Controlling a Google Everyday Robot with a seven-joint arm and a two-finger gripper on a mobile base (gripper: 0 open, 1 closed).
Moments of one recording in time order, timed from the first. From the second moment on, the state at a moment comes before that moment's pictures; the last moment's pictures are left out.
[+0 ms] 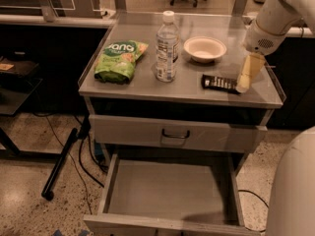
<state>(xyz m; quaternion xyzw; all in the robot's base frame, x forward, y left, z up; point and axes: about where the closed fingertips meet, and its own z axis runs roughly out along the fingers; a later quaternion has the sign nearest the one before) 0.660 -0.262 0.866 -0.59 0.80 -0.02 0.13</state>
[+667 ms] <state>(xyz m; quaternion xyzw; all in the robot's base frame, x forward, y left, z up) 0.645 -0.243 0.823 -0.59 0.80 0.02 0.11</state>
